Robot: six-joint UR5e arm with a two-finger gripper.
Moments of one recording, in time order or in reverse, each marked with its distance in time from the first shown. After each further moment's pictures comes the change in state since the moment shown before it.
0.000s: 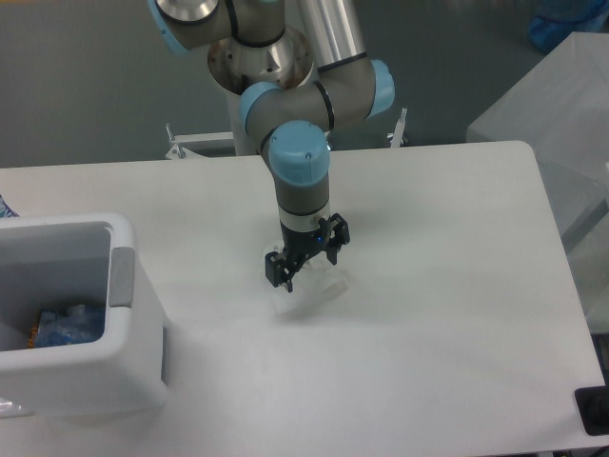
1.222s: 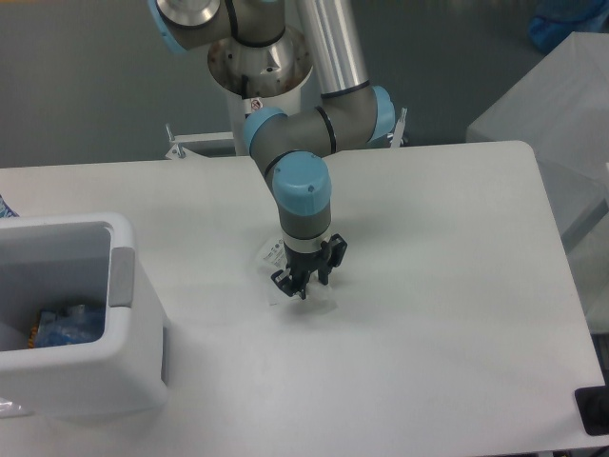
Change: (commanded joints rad) arm -0.009 -0.060 0.060 0.012 -0.006 -0.006
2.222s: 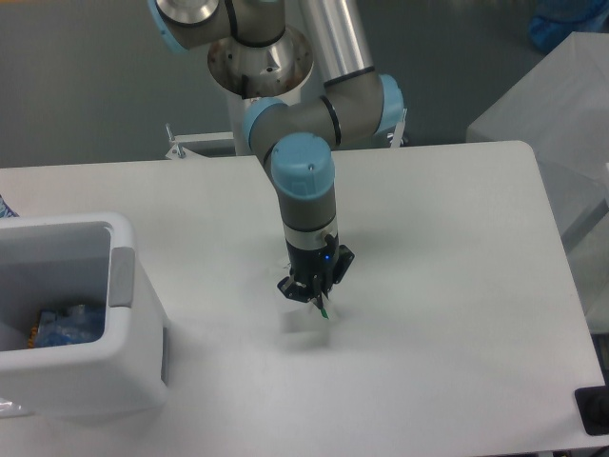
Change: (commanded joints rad) arm 0.002 0.109 0.187 -0.002 -0.069 -0.005
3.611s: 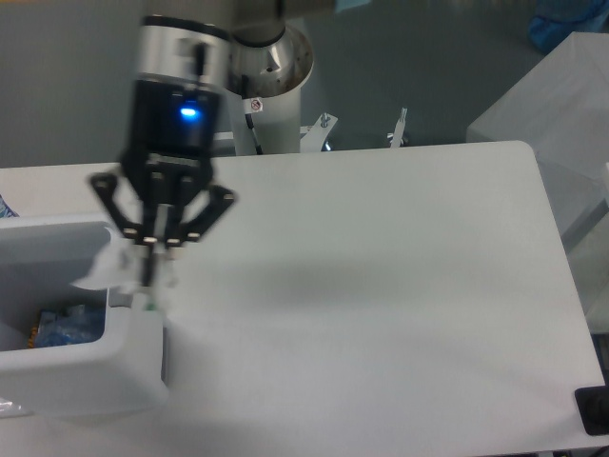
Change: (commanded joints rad) arm -0.296 0.109 0.327 0.012 -0.302 -0.100
